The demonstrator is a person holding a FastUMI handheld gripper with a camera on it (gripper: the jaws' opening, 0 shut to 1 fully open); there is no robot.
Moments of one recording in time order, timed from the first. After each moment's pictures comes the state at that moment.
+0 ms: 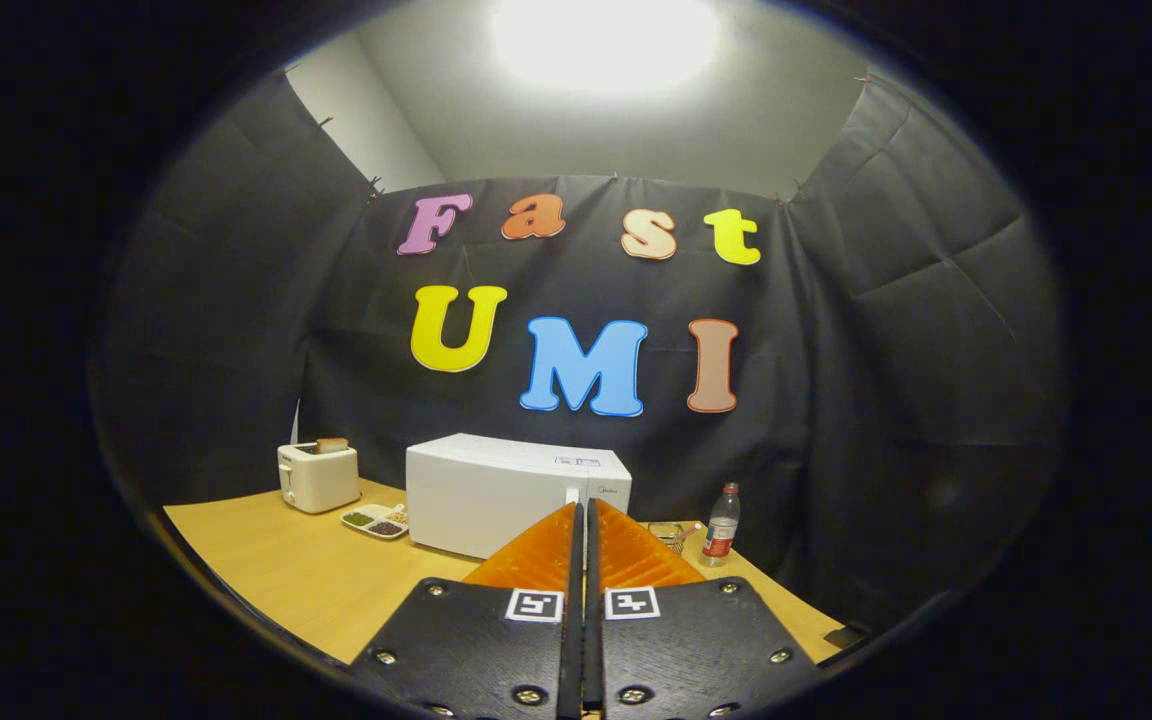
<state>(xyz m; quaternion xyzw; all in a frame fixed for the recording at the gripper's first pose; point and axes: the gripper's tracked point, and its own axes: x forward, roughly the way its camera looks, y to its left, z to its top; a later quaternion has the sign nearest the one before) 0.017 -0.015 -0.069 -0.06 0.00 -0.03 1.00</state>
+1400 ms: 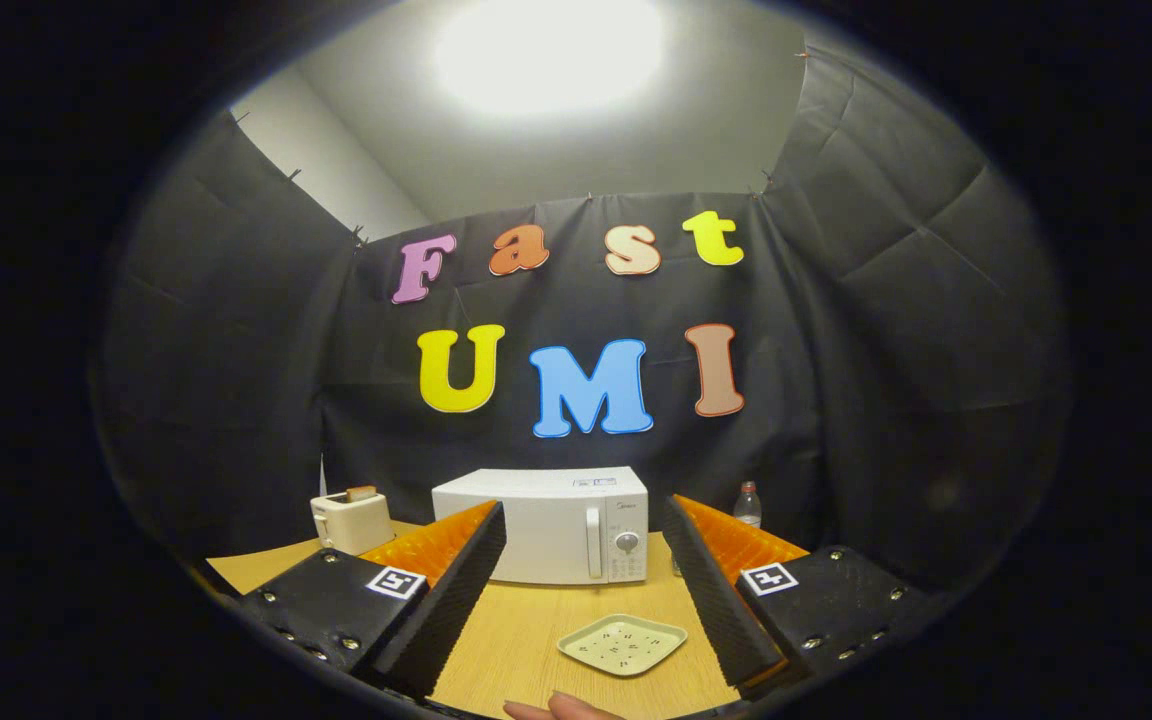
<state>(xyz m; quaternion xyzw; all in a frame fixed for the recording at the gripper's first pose) -0.008 -0.012 -0.042 0.03 -0.03 0.00 1.00</state>
